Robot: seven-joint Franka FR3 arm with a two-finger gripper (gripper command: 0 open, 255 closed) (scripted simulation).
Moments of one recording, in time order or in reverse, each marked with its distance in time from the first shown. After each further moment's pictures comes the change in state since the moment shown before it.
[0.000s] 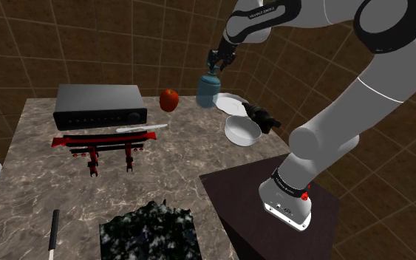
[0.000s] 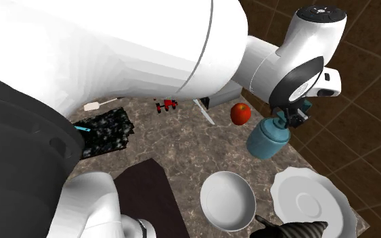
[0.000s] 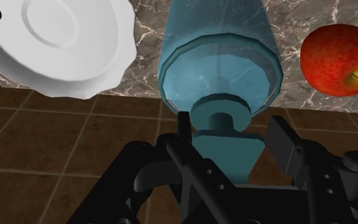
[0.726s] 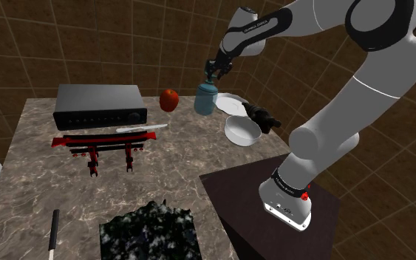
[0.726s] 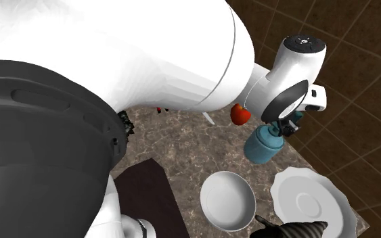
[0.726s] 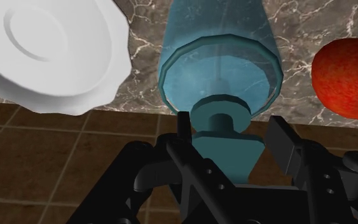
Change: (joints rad) arm -0.002 0.059 0.003 -0.067 -0.025 0.124 0.022
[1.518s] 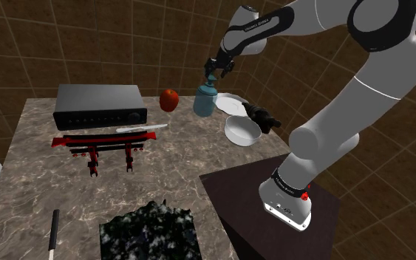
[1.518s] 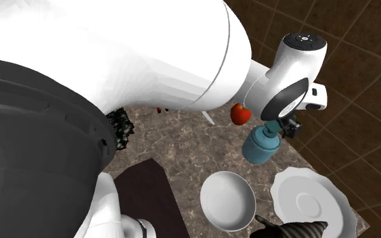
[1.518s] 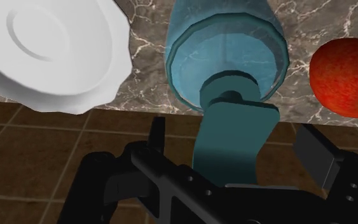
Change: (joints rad) arm 0.001 -0.017 0.000 -0.004 0.006 -0.011 -0.004
